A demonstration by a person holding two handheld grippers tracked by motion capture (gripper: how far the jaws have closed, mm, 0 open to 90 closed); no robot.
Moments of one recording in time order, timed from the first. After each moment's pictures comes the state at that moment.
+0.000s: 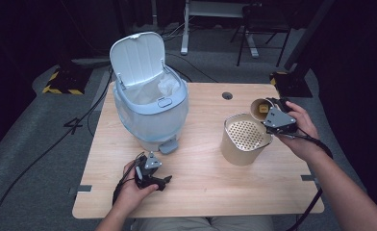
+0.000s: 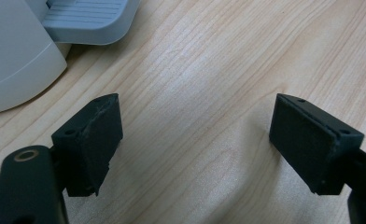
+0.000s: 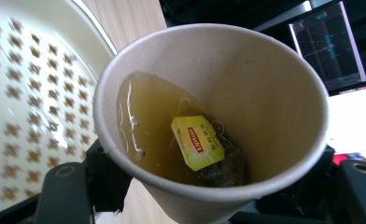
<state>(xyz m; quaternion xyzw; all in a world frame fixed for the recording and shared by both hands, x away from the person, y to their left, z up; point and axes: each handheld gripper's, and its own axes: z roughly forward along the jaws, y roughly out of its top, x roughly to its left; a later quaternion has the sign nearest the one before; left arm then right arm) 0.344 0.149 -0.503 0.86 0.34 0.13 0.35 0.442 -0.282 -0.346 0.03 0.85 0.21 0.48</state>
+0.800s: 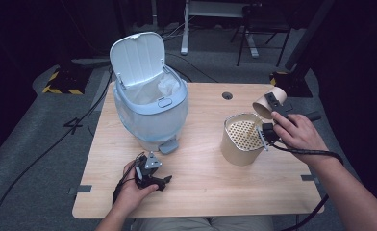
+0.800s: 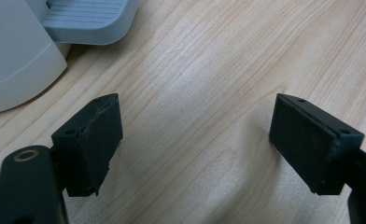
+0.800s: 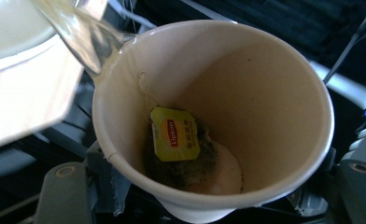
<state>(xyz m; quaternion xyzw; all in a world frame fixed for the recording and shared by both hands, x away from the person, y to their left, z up) 0.344 0.149 -0.504 0.86 0.34 0.13 0.35 0.422 -0.258 -0.359 -0.21 0.71 -0.12 0.66</state>
